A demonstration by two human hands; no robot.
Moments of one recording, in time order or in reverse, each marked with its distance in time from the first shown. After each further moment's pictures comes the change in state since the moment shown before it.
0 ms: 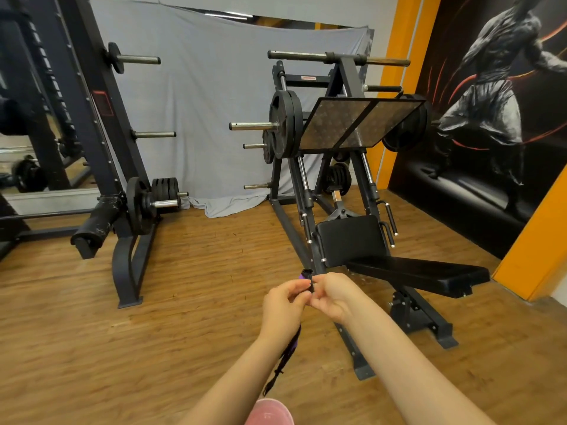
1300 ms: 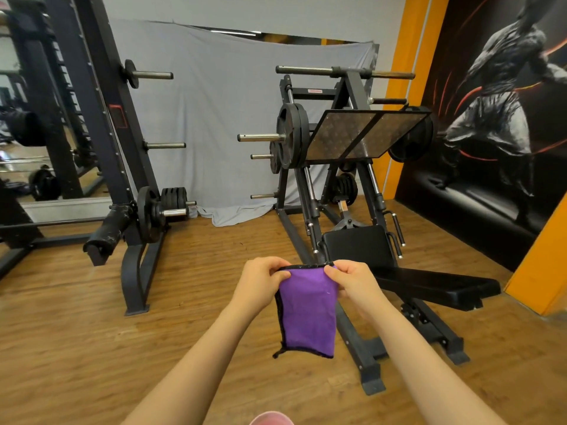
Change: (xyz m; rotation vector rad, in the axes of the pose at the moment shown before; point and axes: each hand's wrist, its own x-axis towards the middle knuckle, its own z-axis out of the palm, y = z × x) left_hand 0.040 0.031 -0.066 0.368 -0.019 0.172; right_hand -0.005 -0.013 -0.026 -0.629 -0.078 -0.672
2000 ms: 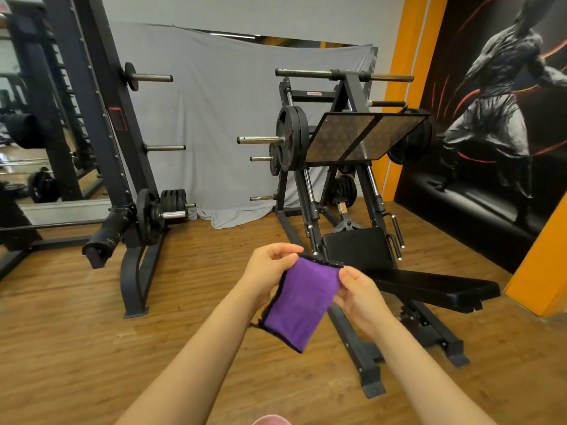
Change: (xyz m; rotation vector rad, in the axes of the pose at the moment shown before) left_hand 0.008 0.028 -0.004 -0.693 -0.108 -0.268; right_hand -0.002 0.025 -0.002 0.500 -0.018 0.071
